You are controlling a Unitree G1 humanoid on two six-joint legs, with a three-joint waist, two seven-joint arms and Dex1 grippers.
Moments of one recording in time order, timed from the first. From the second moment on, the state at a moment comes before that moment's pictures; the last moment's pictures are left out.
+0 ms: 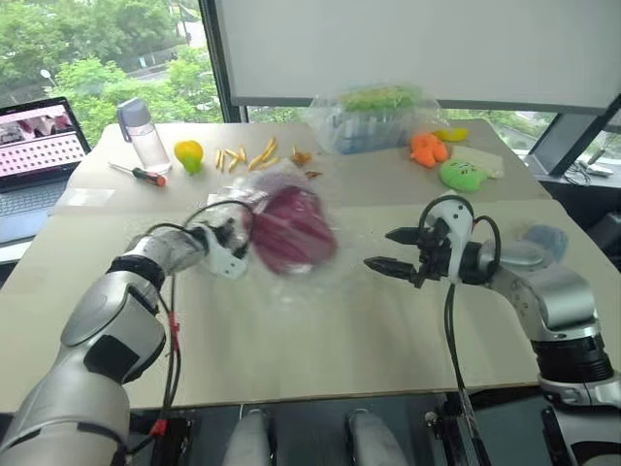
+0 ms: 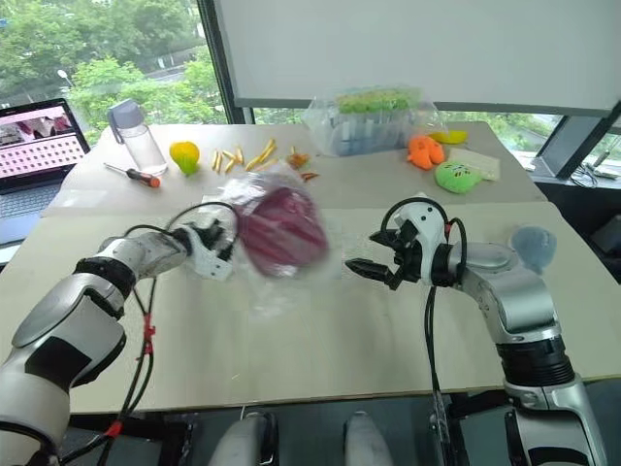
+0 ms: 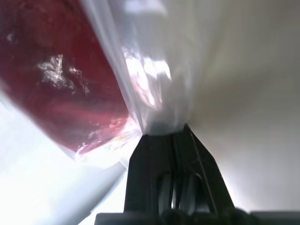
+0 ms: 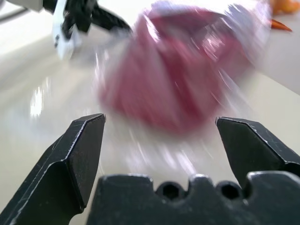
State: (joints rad) left arm -1.12 0.63 -0.86 1.33 1.12 -0.41 0.13; right arm -0.53 -0.67 0.02 -0.15 0.43 0.74 0.87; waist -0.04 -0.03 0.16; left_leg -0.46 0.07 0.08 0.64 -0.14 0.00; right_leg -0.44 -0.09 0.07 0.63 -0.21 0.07
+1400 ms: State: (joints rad) left arm -0.60 0.71 -0.24 0.06 0.07 -0.55 -0.47; right arm -0.54 -0.67 0.11 -0.10 0.41 0.74 0.92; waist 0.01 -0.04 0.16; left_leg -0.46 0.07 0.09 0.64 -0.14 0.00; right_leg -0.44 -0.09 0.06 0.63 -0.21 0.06
